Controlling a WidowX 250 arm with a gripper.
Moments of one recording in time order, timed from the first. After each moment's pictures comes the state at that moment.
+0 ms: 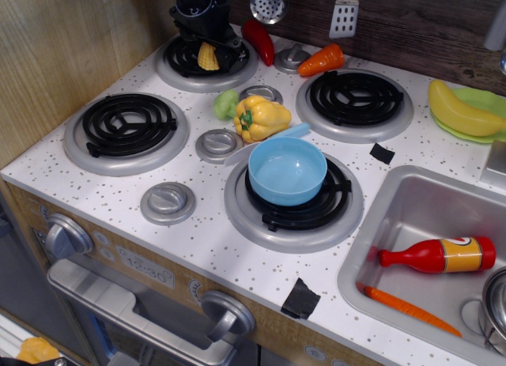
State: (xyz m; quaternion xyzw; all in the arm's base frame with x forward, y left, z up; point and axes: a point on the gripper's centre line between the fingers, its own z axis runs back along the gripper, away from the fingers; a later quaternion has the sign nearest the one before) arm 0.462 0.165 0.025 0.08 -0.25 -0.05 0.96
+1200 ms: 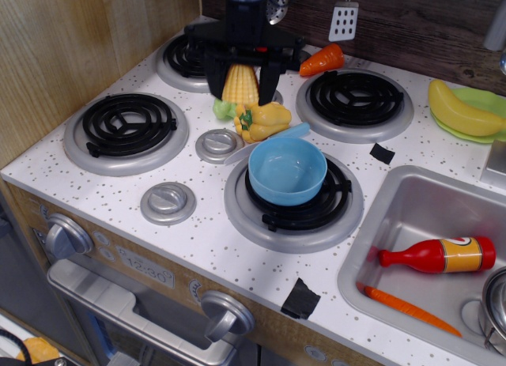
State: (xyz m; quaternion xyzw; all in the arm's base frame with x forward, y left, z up) arm 0.335 0.035 0.082 0.05 -0.08 0.22 0.97
